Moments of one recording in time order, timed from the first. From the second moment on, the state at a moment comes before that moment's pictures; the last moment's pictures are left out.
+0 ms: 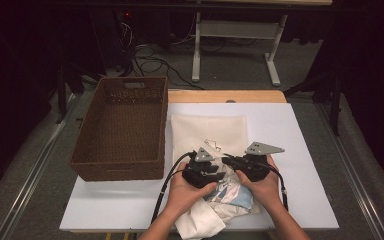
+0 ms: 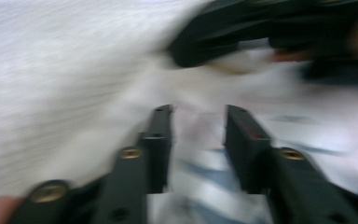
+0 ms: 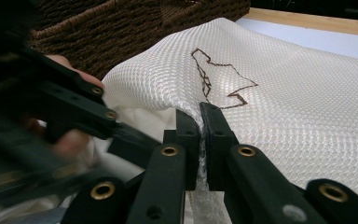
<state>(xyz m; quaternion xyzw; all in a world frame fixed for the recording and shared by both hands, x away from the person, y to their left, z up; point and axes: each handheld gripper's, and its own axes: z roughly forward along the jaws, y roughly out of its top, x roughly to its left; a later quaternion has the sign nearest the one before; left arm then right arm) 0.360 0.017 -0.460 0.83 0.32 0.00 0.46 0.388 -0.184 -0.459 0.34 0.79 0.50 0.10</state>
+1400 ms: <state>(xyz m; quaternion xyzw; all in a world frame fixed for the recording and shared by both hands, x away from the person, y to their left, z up) 0.379 0.026 -0.490 0.79 0.47 0.14 0.38 0.377 -0.181 -0.444 0.32 0.79 0.51 0.09</state>
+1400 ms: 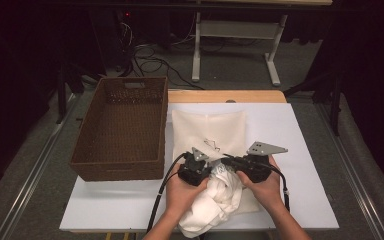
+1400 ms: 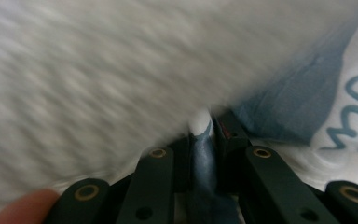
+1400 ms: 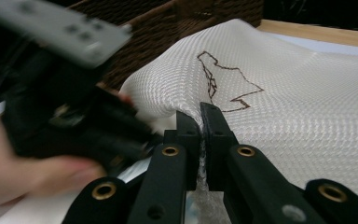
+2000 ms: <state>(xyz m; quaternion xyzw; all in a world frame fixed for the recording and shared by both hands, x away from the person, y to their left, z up) 0.344 0.022 -0.470 0.83 0.38 0.10 0.40 0.383 -0.182 -0.454 0.34 0.79 0.51 0.09</state>
